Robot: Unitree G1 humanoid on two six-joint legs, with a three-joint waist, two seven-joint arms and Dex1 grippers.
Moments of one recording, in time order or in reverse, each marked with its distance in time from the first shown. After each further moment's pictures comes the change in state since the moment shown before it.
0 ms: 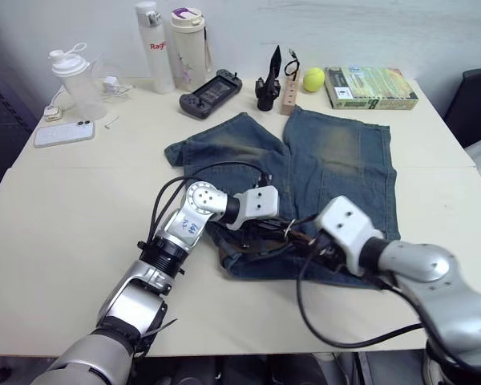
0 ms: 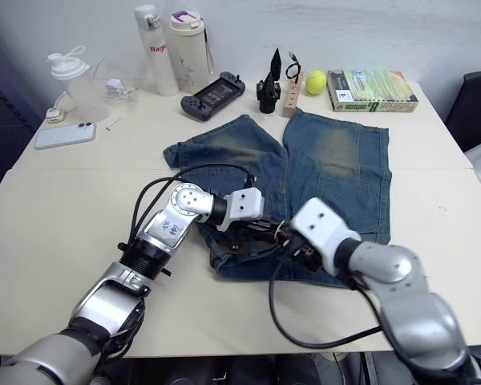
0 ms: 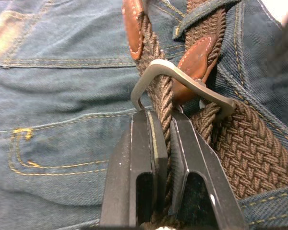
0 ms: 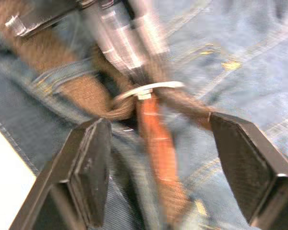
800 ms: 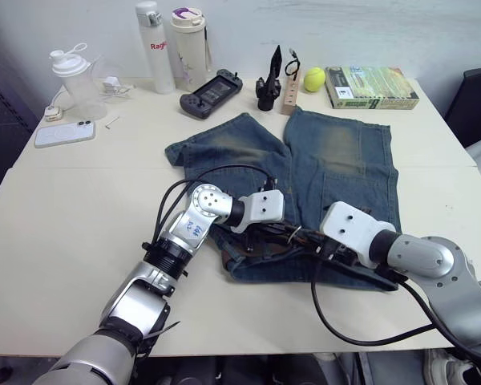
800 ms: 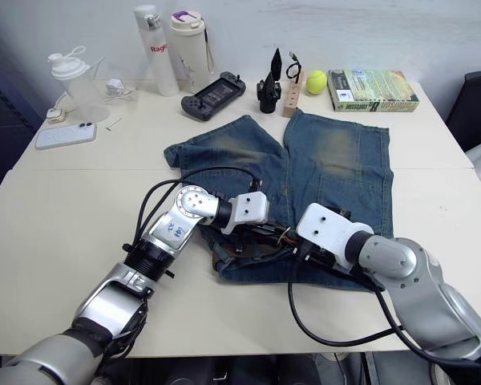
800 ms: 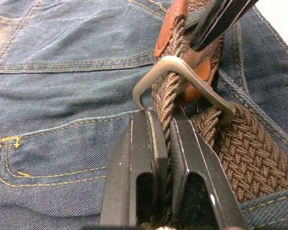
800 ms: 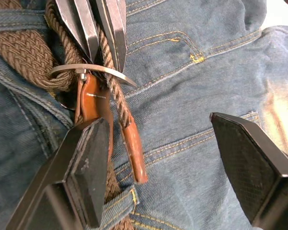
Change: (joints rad) left arm 0.000 -0.014 -0.013 -0.001 0.000 -0.001 0.001; right arm 0.030 -0.241 0.205 0.126 -0.104 -0.381 -0.118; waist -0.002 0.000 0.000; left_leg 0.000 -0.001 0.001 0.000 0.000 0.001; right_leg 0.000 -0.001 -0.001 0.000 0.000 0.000
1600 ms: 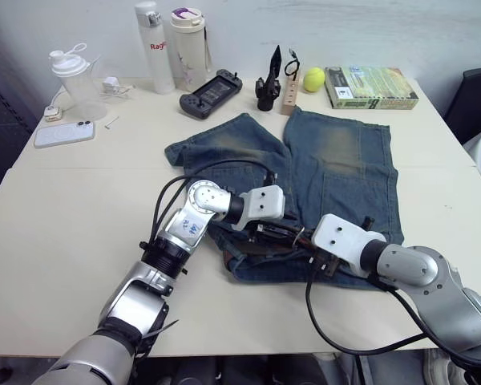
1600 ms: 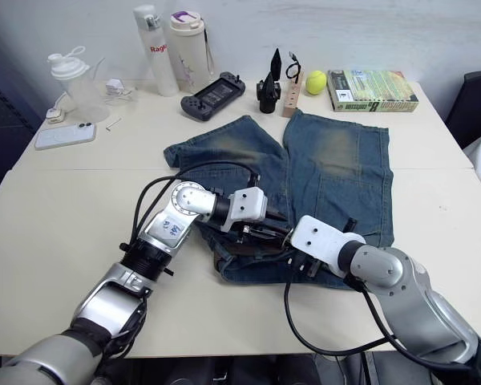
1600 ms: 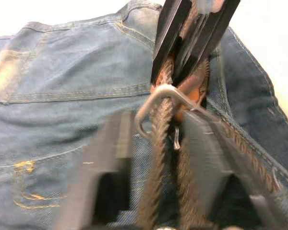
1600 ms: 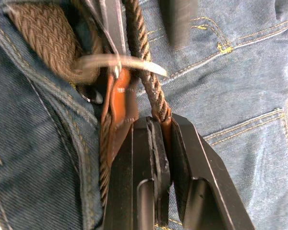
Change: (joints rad) left arm 0.012 0.027 0.036 -0.080 -0.082 -0.005 -0.050; right arm 0.037 0.027 0.047 -0.001 -0.035 0.007 -0.014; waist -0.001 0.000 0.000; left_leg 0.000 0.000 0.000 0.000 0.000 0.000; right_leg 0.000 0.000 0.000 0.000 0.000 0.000
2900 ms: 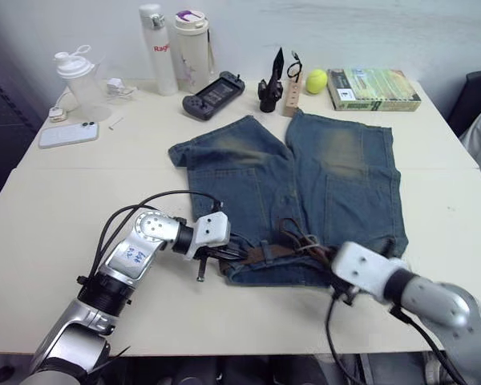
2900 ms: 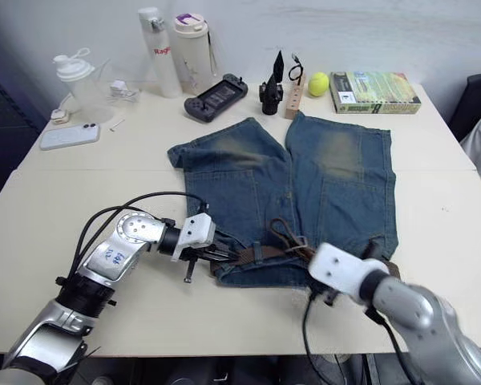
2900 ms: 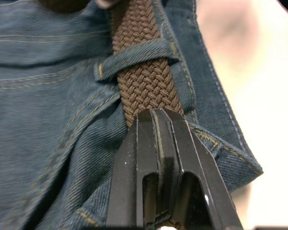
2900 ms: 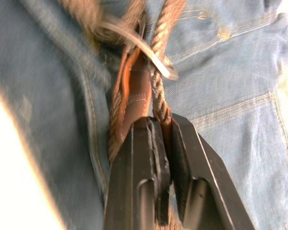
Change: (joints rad) left arm 0.285 0.325 -0.024 -0.243 -0.164 0.122 -0.026; right arm 0.580 -0.068 -0.300 -0.051 -0.116 -0.378 -0.031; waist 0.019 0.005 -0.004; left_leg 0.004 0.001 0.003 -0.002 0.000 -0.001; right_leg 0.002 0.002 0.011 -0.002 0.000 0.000
